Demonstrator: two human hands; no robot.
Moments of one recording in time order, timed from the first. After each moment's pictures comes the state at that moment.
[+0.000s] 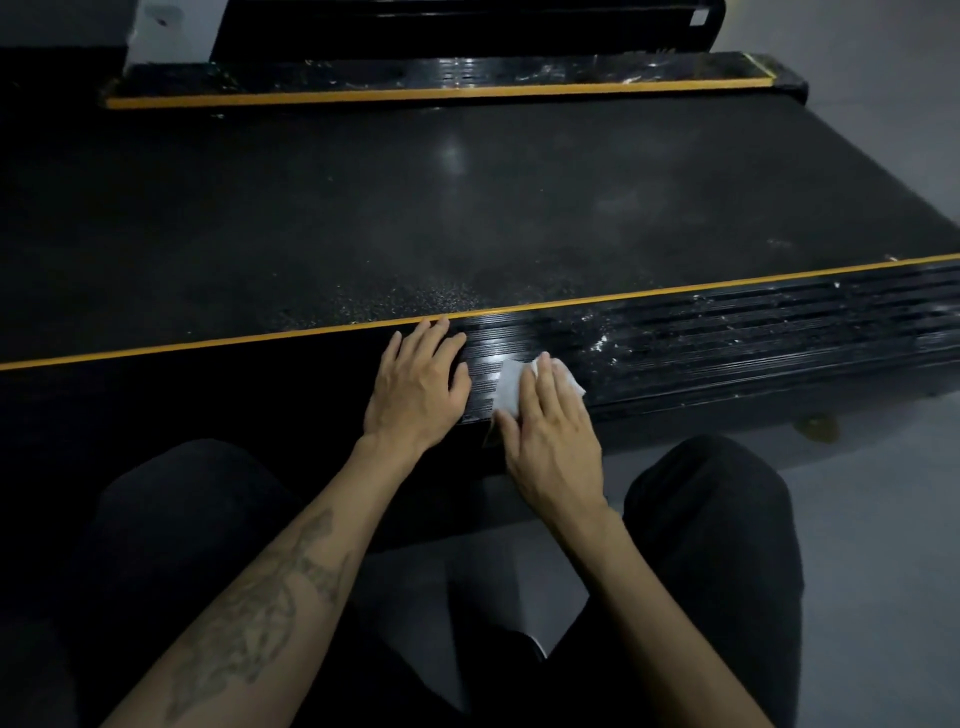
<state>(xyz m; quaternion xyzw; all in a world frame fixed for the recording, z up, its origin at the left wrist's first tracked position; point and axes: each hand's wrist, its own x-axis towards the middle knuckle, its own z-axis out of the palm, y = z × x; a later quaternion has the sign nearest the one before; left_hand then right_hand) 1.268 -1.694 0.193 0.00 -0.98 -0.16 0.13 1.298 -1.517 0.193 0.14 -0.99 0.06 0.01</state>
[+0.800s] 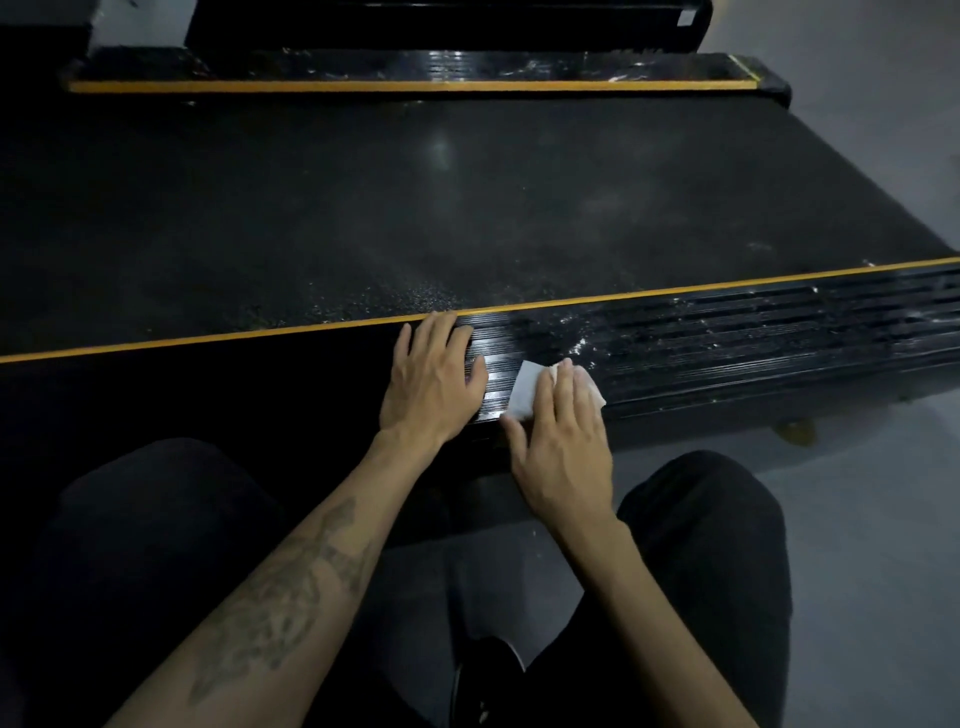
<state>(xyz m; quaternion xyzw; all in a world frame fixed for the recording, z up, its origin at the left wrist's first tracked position) 1.247 -1.653 0.195 0.01 -0.98 -0.16 0.12 1.296 -1.488 0.191 0.09 -0.99 0.11 0.03</state>
